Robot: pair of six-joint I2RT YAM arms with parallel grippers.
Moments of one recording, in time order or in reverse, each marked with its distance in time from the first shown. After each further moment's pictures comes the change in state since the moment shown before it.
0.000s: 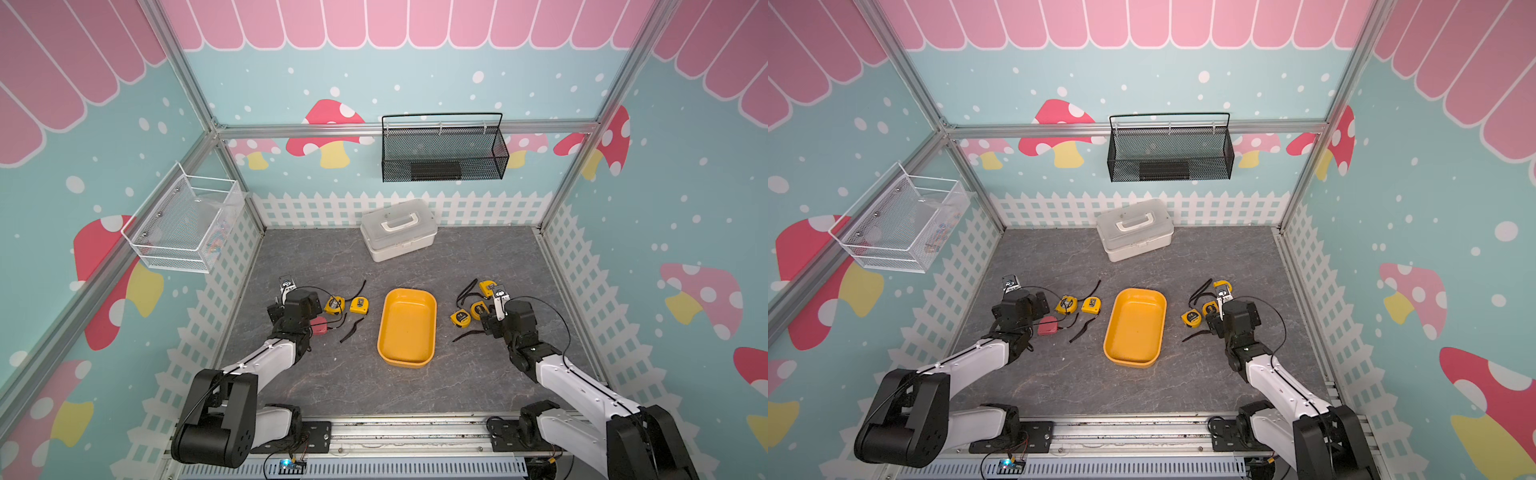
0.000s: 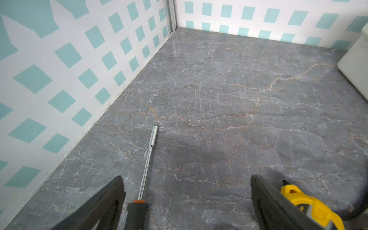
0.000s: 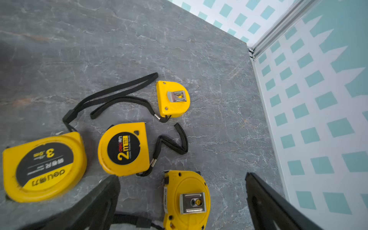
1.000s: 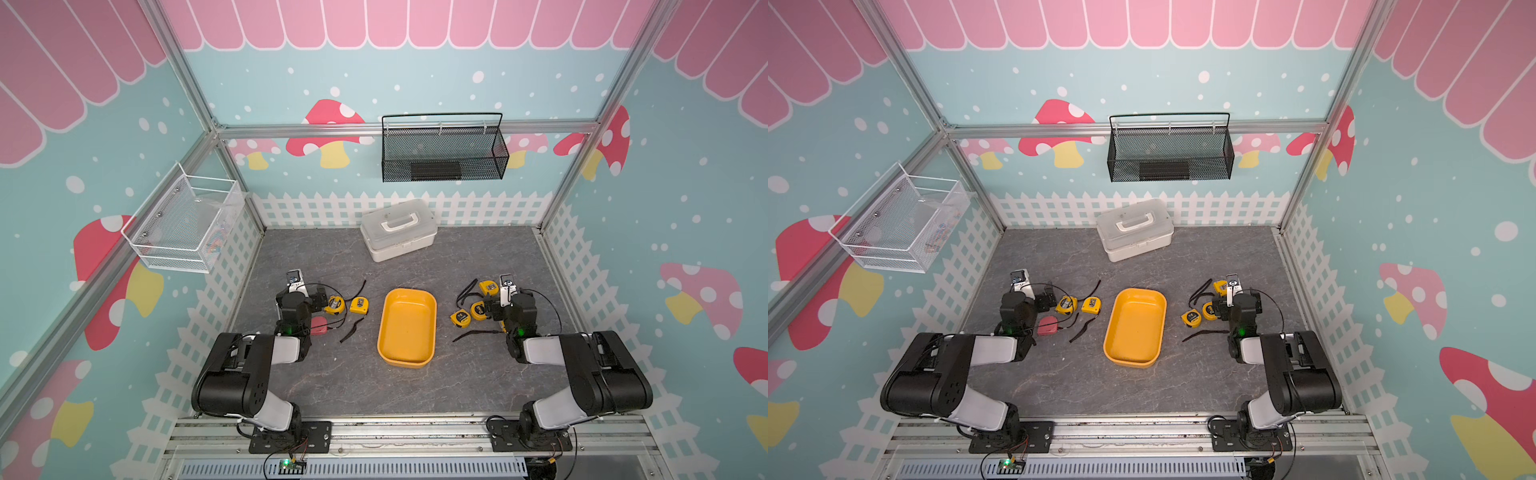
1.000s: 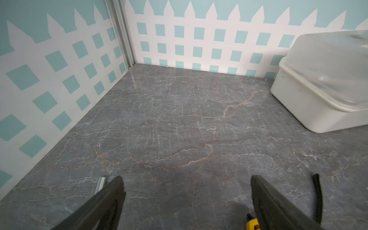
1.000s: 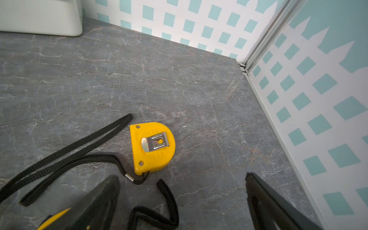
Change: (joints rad) left arm 0.055 0.240 -0.053 0.521 0.271 0.103; right arm -0.175 0.454 -0.003 0.657 -0.153 0.016
